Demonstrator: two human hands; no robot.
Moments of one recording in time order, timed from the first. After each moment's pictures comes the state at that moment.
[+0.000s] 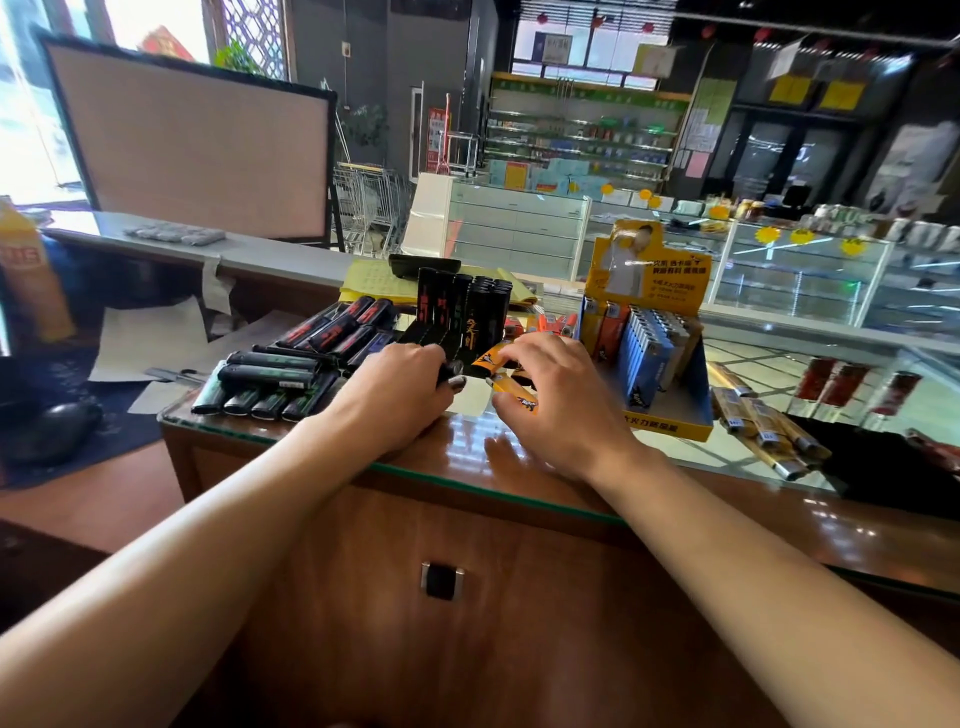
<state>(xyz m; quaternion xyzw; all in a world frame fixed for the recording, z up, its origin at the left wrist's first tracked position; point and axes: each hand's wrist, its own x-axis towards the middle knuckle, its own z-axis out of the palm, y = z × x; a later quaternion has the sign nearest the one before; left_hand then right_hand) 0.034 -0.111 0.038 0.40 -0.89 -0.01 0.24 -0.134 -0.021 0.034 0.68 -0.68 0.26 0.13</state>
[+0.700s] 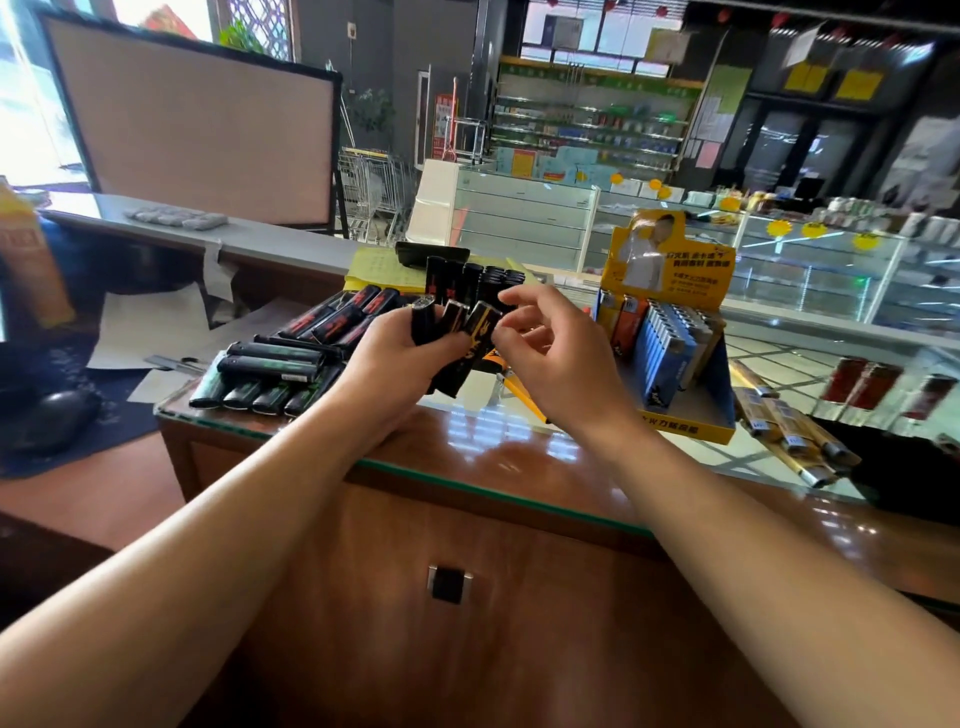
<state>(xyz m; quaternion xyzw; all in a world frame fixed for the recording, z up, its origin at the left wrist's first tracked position) 0.032 -0.115 0.036 0.31 -0.67 -0.49 0.47 -0.117 -0.042 0.054 0.63 -0.60 0.50 -0.01</state>
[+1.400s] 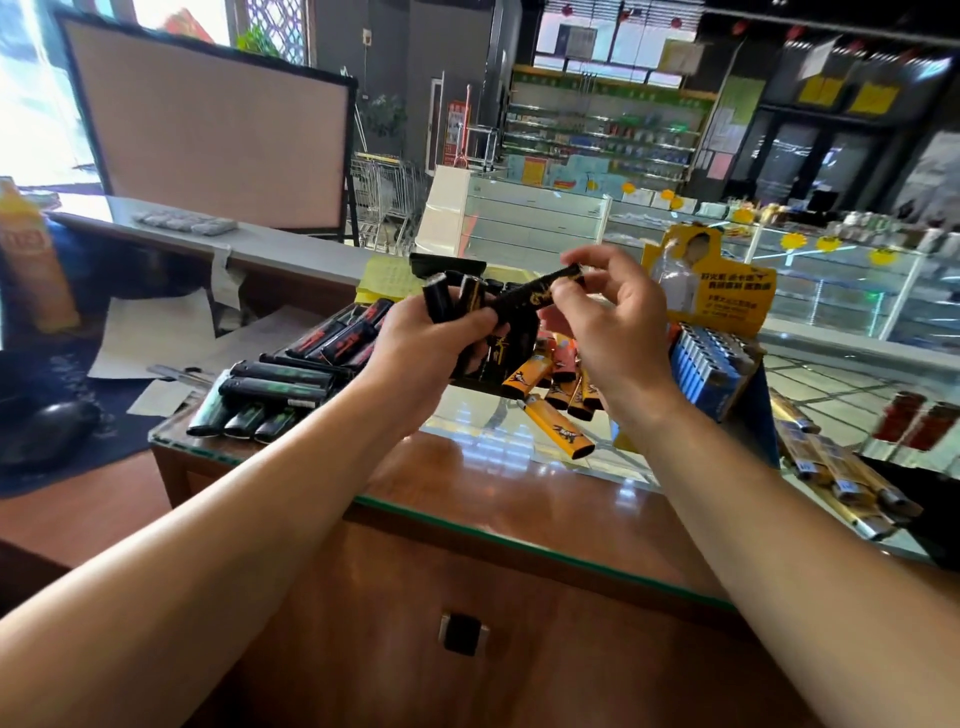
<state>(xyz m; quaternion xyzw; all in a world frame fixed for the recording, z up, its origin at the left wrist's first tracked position) 0.017 -0.138 0.057 0.24 -0.56 -0.61 0.51 -0.132 -0.077 0.083 0.52 -0.54 0.66 -0.06</state>
